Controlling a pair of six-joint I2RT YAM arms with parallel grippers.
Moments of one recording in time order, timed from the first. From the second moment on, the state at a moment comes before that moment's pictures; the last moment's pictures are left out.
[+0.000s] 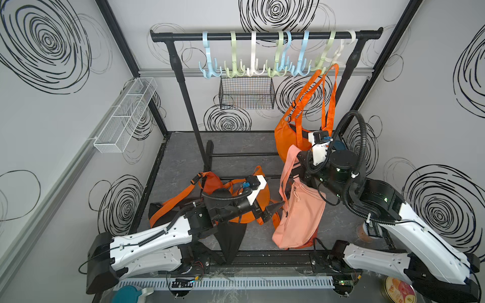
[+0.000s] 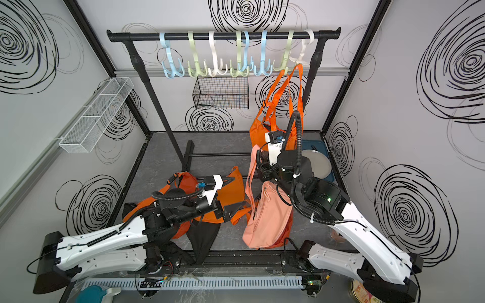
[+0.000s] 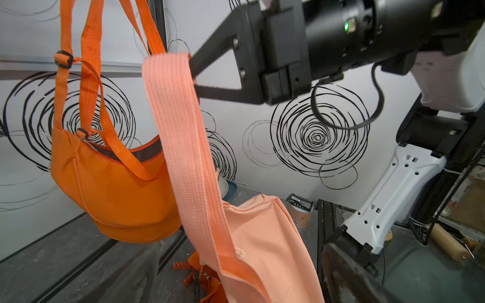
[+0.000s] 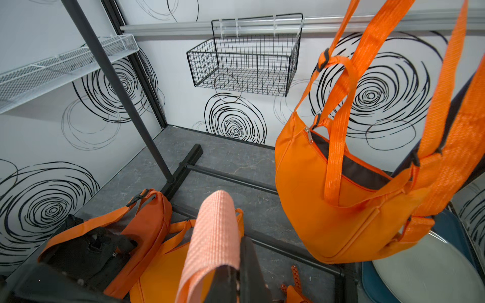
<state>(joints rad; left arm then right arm) -1.08 1.03 0.73 0.34 0.03 -0.07 0.92 1.01 1.42 -0.70 0.43 0.21</state>
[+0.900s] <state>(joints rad) -0.98 1.30 0.70 0.56 -0.09 -0.23 0.92 1.00 1.51 -0.70 0.41 0.20</state>
